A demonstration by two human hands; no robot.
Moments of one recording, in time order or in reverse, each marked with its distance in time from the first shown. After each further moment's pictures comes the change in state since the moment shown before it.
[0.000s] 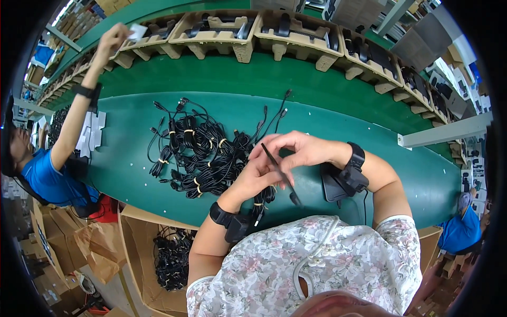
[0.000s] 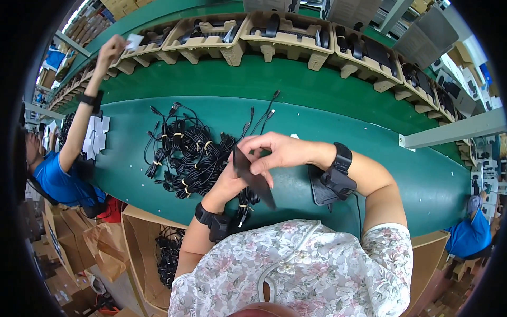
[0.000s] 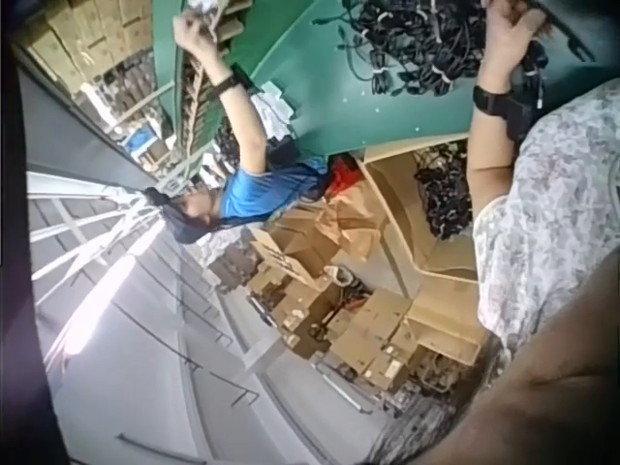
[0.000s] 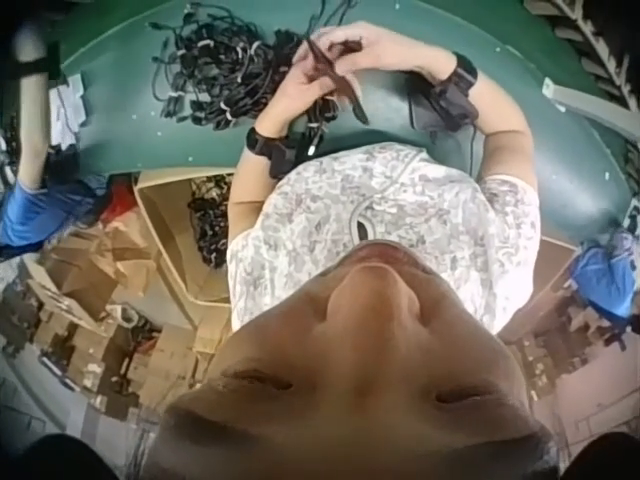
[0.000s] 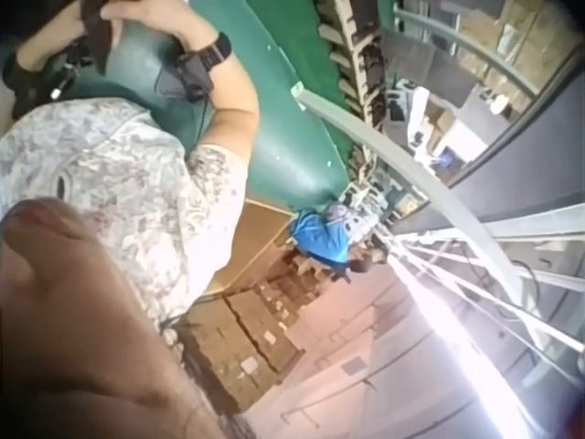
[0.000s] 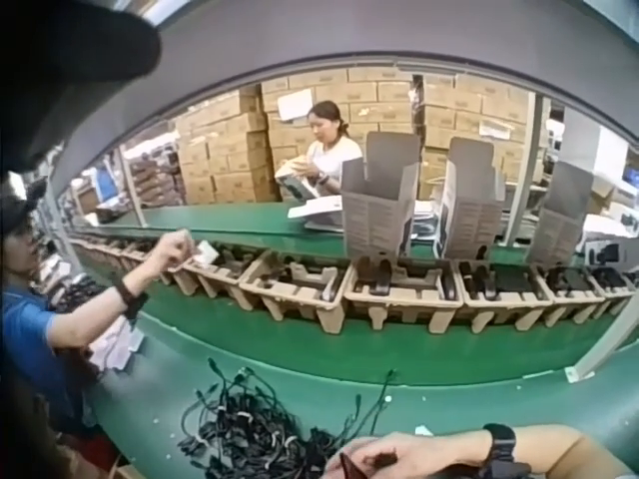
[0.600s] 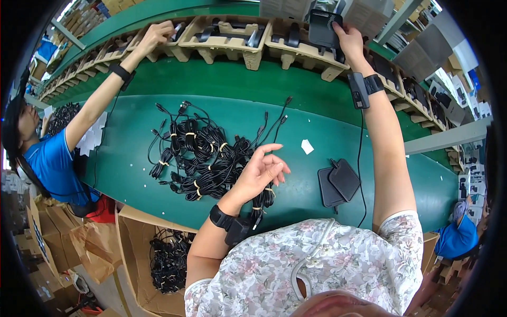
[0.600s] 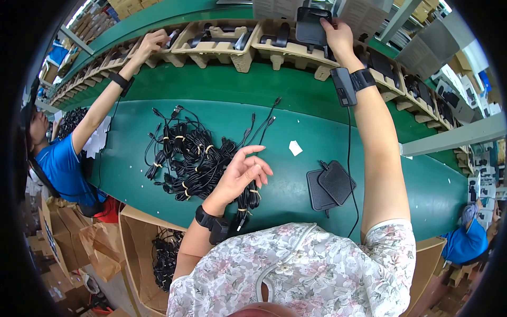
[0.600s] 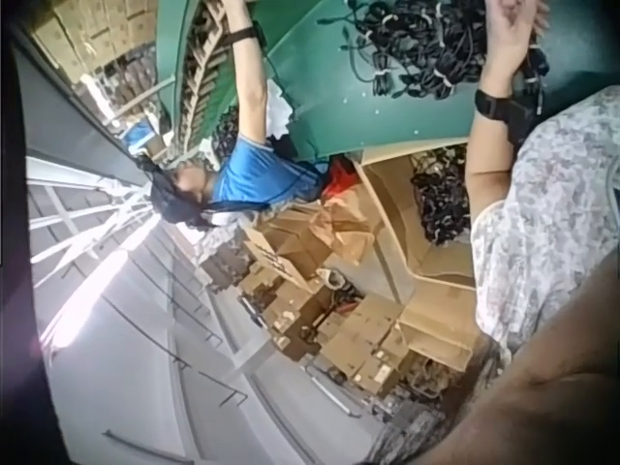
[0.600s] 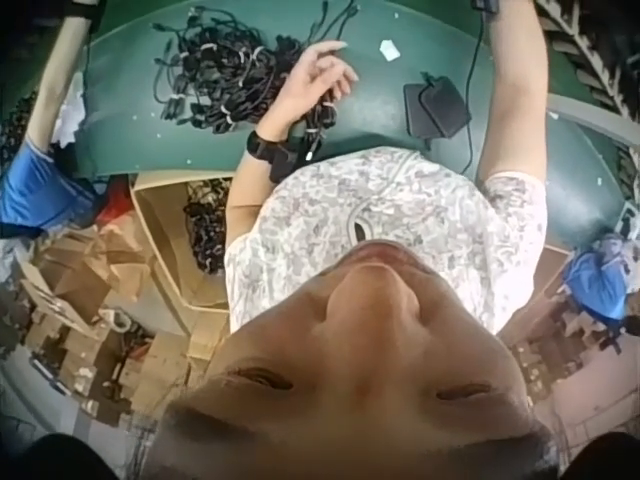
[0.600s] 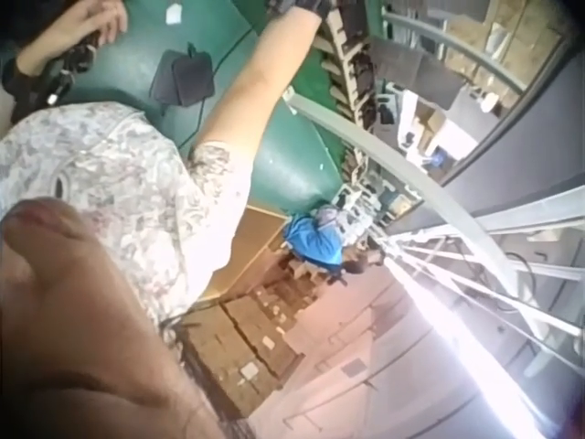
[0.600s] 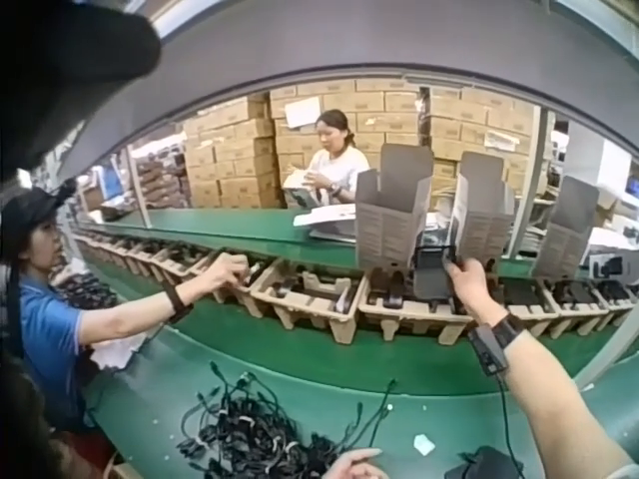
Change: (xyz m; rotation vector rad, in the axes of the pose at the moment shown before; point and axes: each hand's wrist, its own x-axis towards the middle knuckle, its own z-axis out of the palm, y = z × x) left_hand 0.007 0.002 0.003 0.004 0.129 0.034; right_hand -0.015 -0.039 -0.260 -0.766 1.545 -0.282
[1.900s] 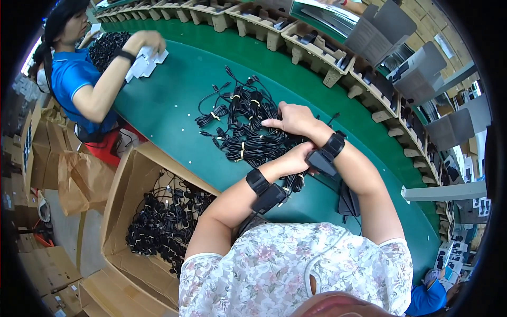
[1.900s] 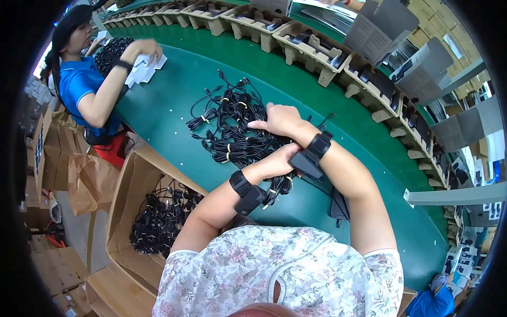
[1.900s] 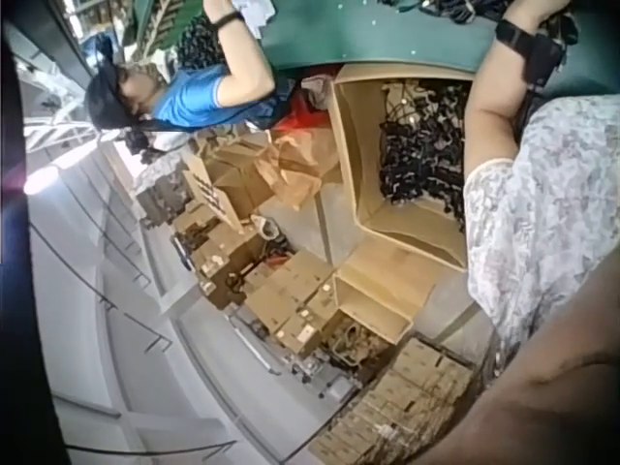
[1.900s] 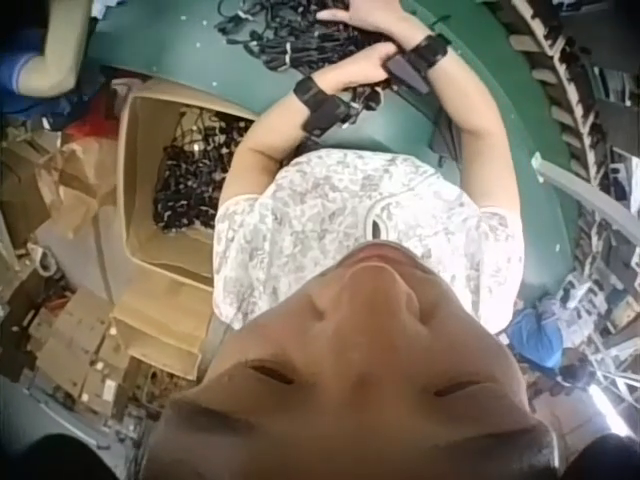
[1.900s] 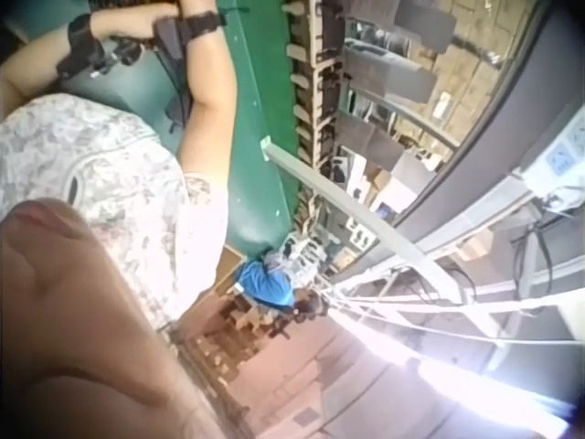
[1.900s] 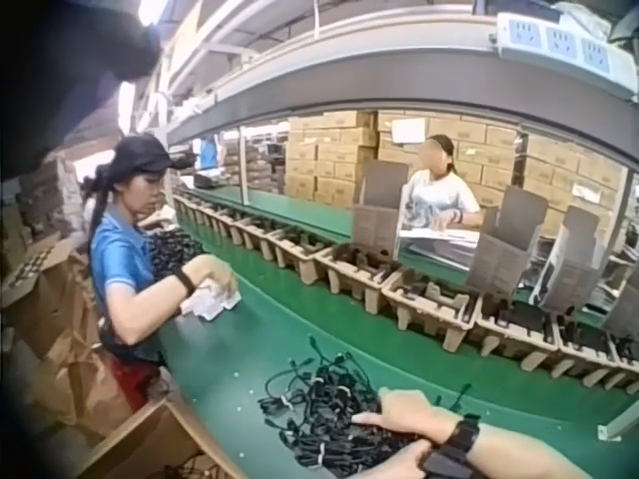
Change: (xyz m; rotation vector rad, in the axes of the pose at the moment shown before) left_hand 0.016 -0.028 -0.011 0.098 0.035 0.085; right_hand -0.239 -0.163 0.123 -0.664 -1.227 -0.460
